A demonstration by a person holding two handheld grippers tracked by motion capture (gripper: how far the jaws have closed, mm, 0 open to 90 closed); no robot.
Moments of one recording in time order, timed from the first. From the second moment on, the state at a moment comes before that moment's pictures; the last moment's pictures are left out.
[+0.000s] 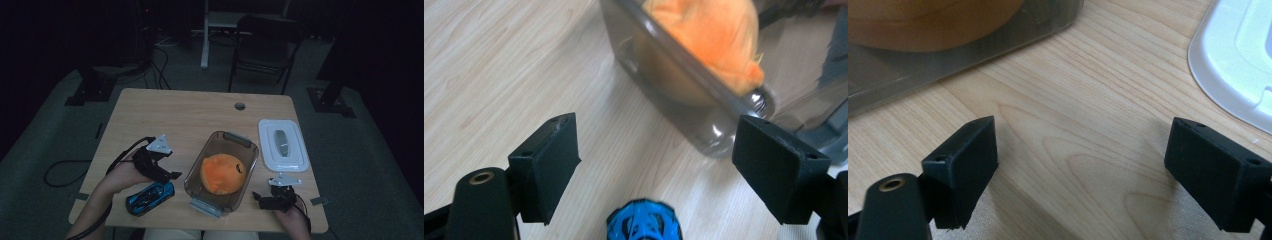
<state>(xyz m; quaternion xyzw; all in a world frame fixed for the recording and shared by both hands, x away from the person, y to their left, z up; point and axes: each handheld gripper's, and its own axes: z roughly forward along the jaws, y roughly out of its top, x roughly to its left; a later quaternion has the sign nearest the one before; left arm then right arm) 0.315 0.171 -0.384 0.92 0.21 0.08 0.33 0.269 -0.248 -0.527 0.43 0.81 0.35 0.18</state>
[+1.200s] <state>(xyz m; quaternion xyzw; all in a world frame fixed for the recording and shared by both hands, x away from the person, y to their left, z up) 0.273 0.233 -0.456 0.91 0.28 0.09 0.29 0.269 -0.248 -0.528 0.43 0.81 0.35 0.18</state>
